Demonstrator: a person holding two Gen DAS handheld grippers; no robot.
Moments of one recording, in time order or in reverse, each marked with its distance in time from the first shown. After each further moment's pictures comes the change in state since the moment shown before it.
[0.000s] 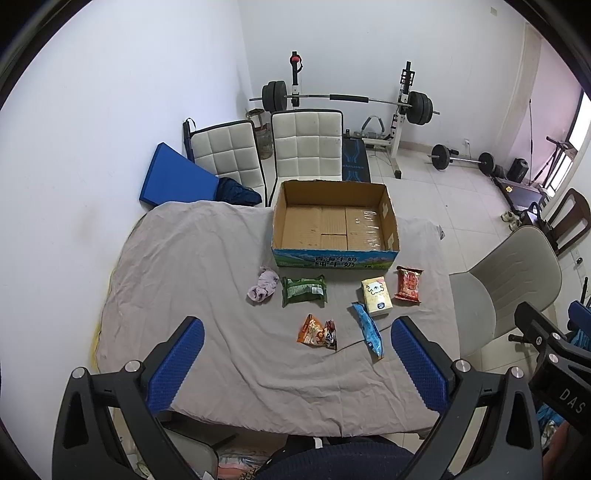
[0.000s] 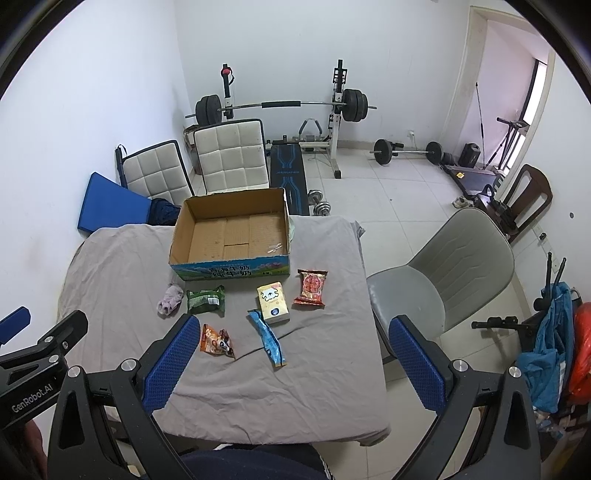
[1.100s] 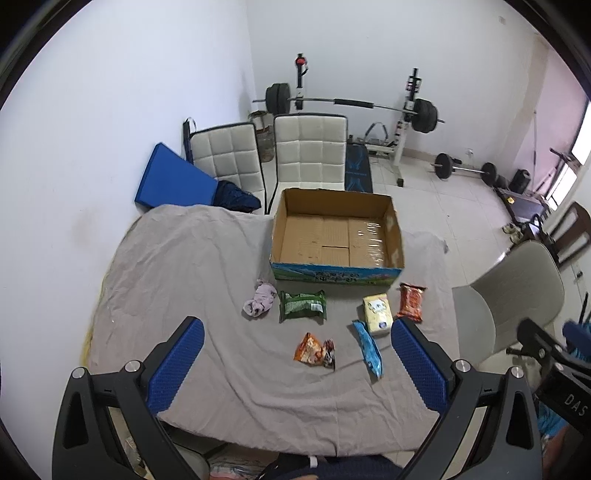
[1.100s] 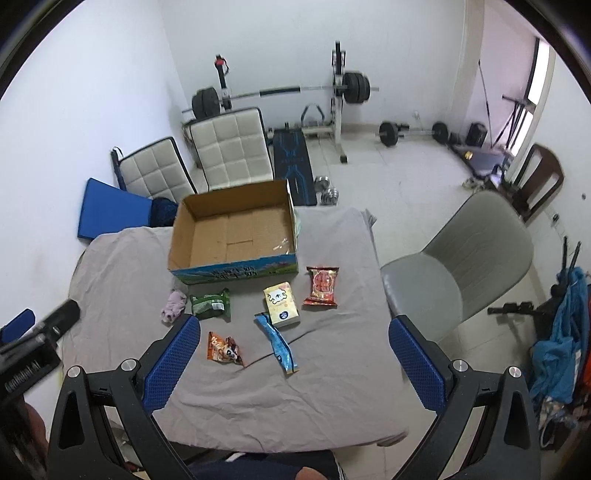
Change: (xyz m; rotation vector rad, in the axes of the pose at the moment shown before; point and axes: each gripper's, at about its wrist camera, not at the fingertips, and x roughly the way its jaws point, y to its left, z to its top) left arm 0.034 0.002 0.024 -0.046 -0.016 -0.005; right arm 0.069 -0.020 0.020 0.064 0.070 0.055
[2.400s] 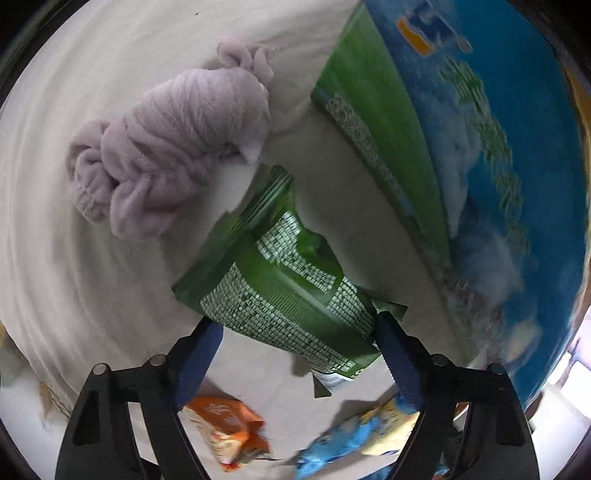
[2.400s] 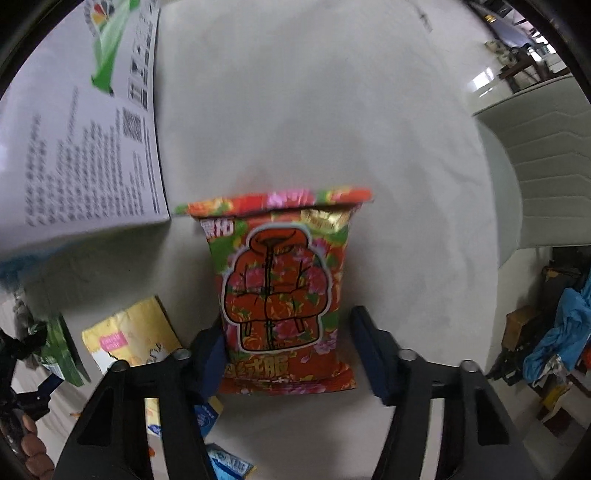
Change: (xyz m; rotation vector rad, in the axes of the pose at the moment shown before) left arm 0.478 0.039 -0.060 -0.782 0.770 -0.064; right arm 0.538 -0.085 -0.003 0.111 0.690 -0.067
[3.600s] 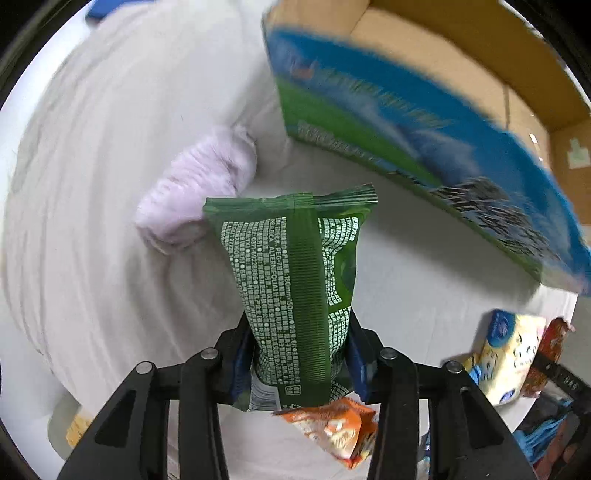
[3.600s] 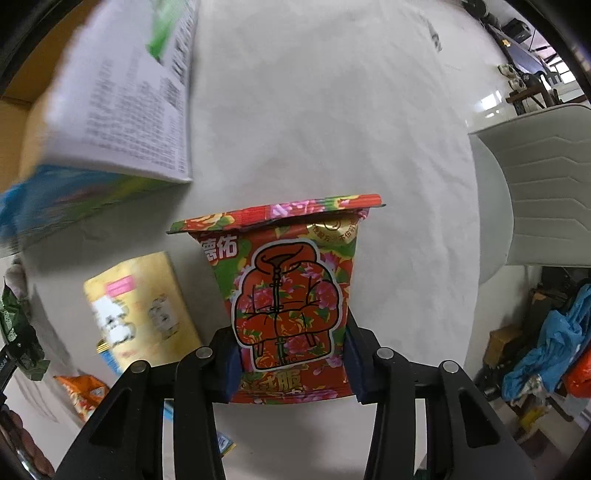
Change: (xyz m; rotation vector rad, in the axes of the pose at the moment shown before) left arm -0.068 -0.003 -0.112 0.424 -0.252 0.249; right arm -0.004 -0.002 -0.031 -0.096 -0.042 -0.045
